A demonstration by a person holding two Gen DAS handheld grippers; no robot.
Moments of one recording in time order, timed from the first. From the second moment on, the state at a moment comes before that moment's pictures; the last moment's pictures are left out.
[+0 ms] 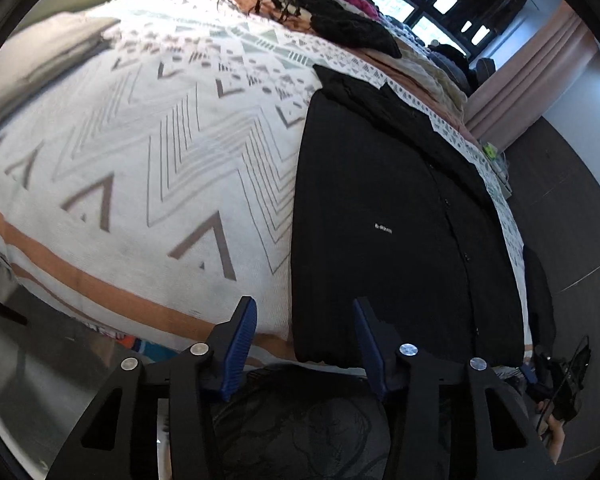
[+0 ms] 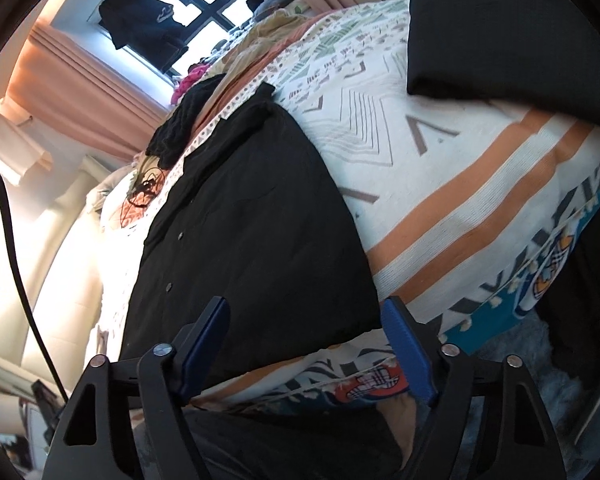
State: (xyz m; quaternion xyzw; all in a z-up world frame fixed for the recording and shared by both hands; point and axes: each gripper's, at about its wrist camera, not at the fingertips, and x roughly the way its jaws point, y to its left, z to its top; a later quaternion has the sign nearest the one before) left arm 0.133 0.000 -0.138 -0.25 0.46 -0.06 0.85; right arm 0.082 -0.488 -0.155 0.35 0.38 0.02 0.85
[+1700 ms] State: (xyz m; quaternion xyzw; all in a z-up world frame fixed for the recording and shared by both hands) left arm 0.135 0.000 -0.157 -0.35 0.46 -0.08 0.81; right arm 0.092 -0.506 -0.180 0.49 0.25 0.11 0.83
